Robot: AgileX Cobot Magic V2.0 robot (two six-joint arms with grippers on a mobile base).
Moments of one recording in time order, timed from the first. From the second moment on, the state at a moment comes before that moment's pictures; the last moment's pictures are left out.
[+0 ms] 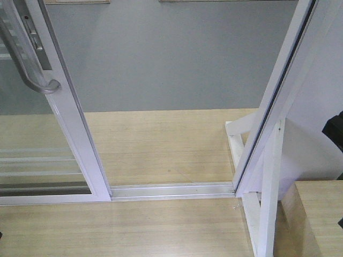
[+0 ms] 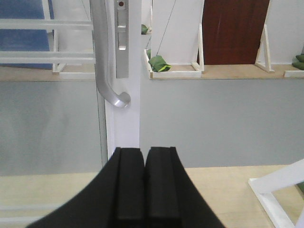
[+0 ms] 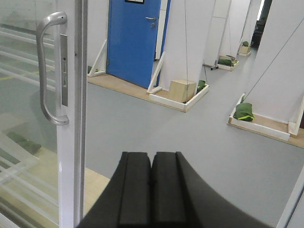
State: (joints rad) left arm 0.01 -0.01 0.03 -0.18 0.18 0.16; right arm 0.34 0.36 -0.48 0.59 0.30 -0.69
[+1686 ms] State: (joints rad) left arm 0.01 -0.01 0.03 -0.18 0.21 0.16; right arm 0.34 0.24 -0.16 -0.06 0.04 -0.12
